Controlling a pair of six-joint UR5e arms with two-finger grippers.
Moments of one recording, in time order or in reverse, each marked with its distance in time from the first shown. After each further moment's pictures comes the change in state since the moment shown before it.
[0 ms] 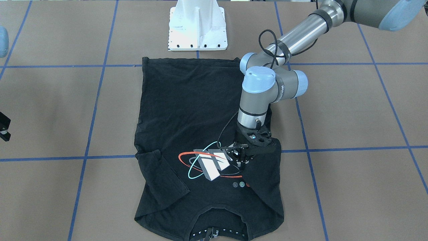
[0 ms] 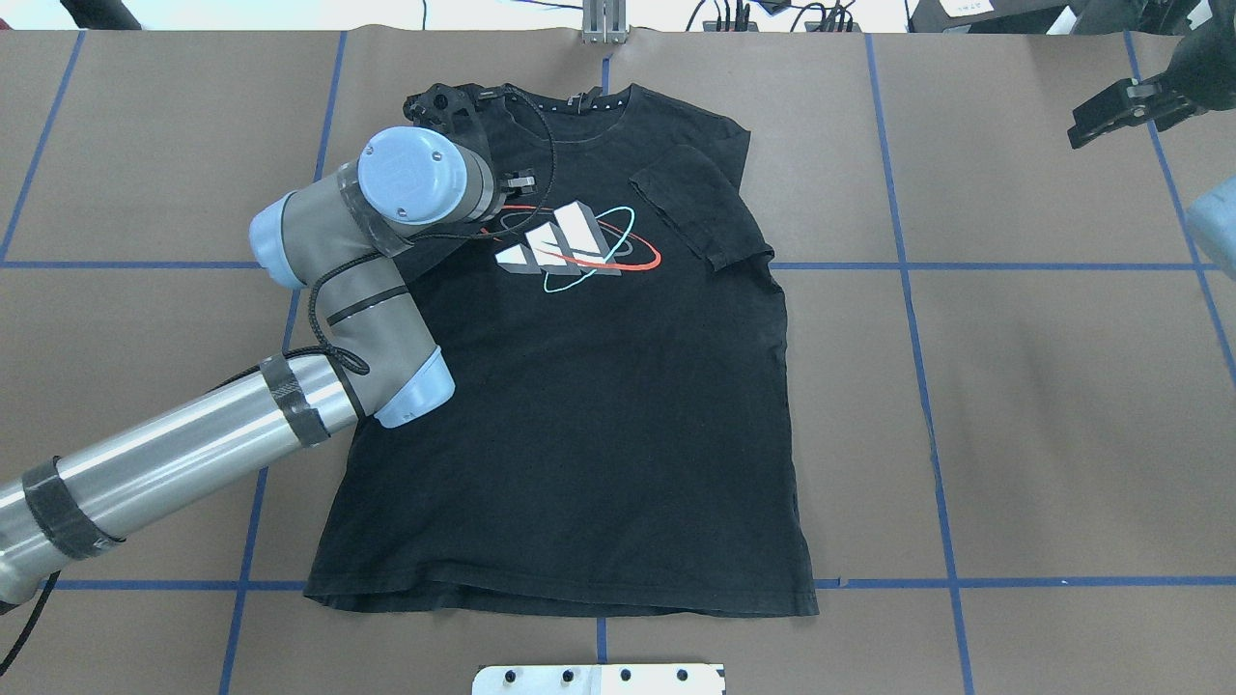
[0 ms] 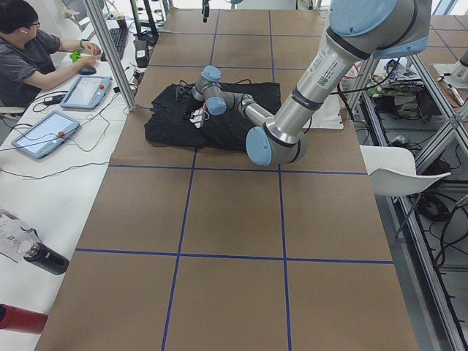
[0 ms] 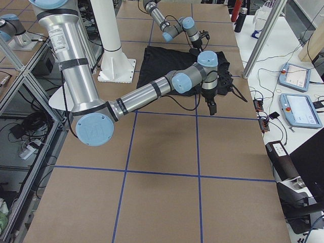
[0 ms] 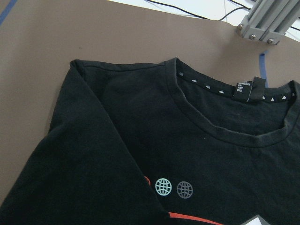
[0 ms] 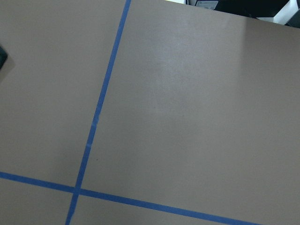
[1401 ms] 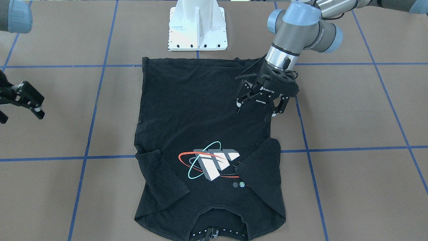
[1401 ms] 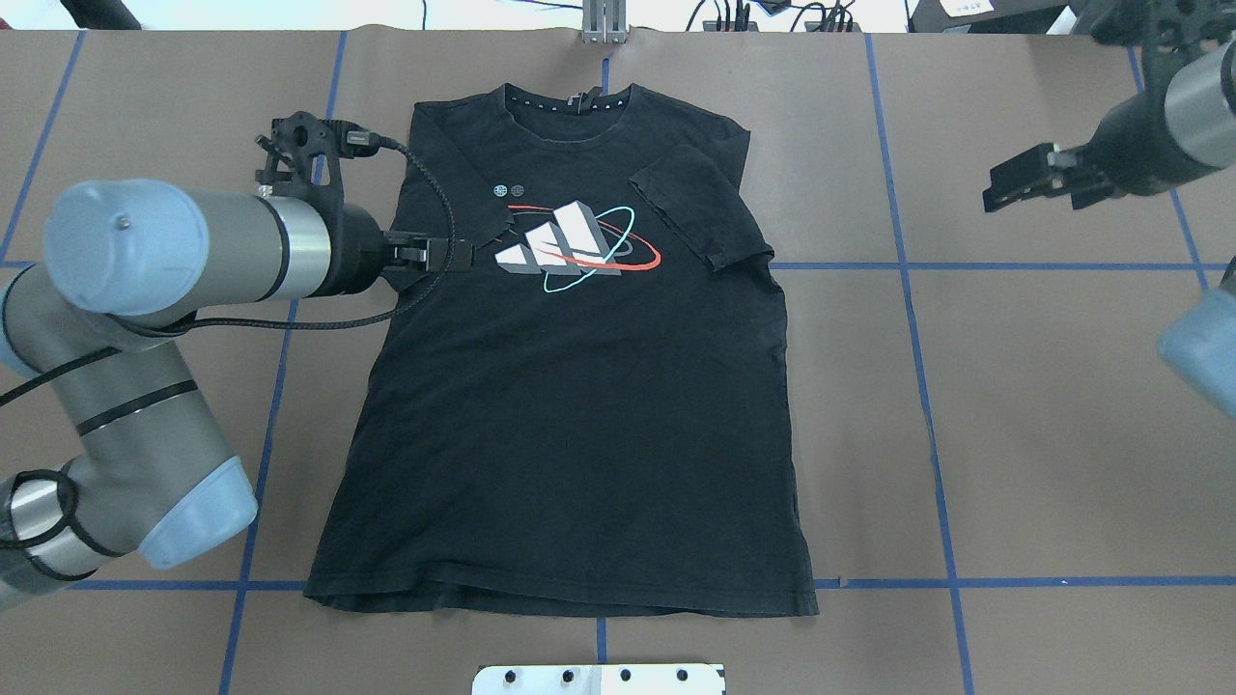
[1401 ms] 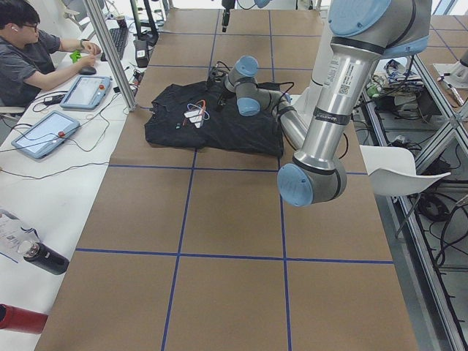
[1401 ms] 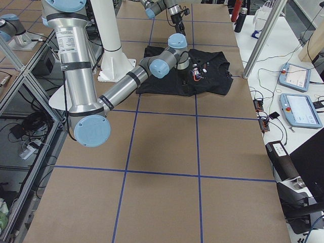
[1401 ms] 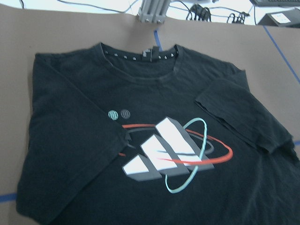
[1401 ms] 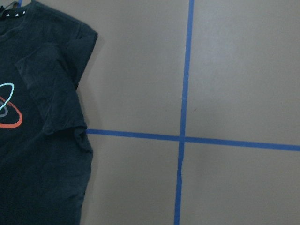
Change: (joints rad) left arm 0.040 0.475 -0.737 0.006 -0.174 0.229; right arm -0.301 -0.140 0.381 0.000 -0.086 0.469
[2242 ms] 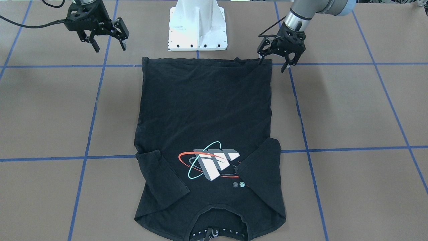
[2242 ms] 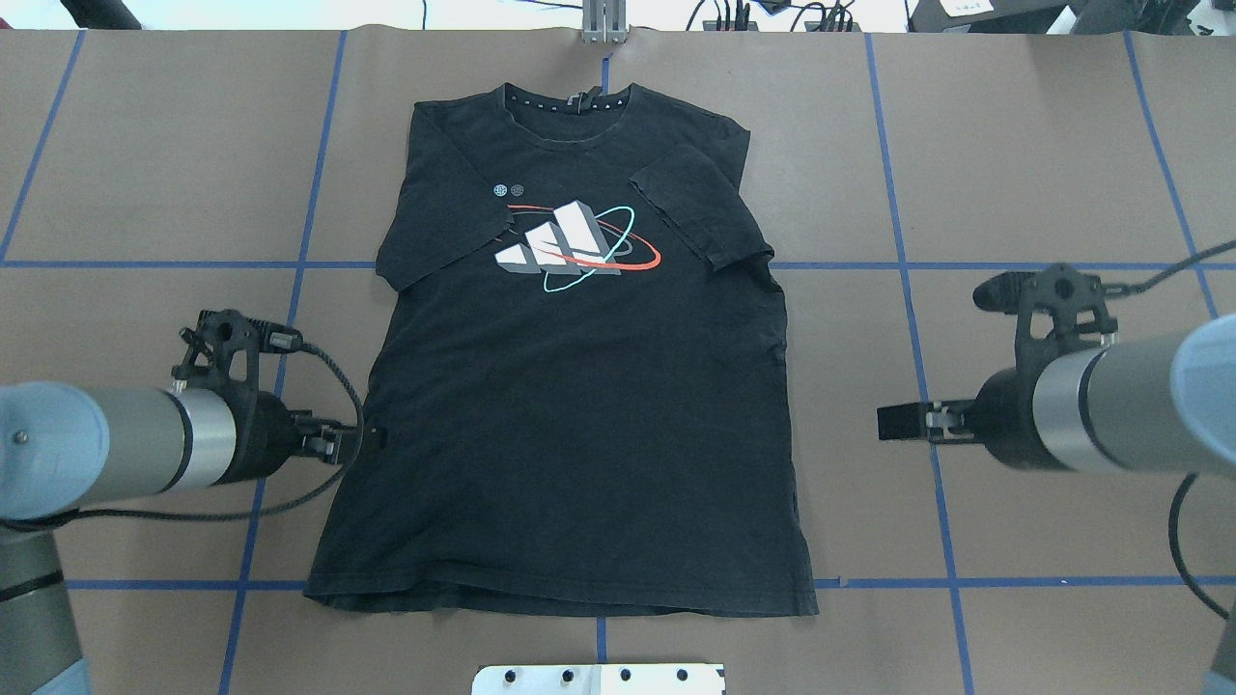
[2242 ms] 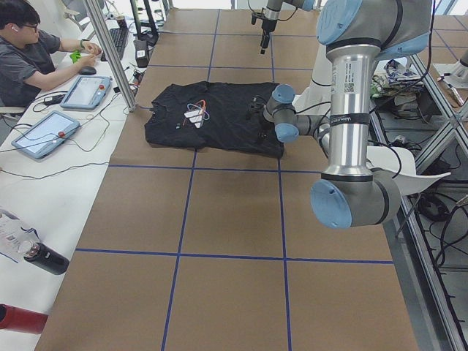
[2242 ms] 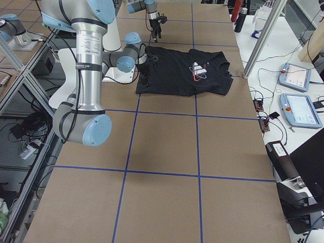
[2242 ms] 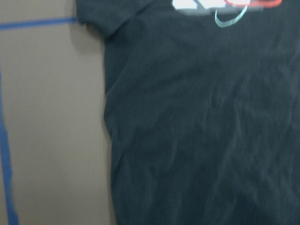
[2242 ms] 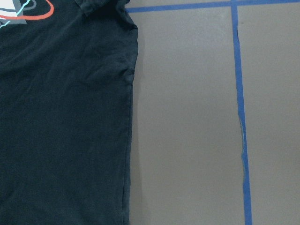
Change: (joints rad) left arm 0.325 0.380 -0.174 -0.012 0.135 -0.074; right arm -0.629 -0.210 0.276 -0.001 -0.473 0.503
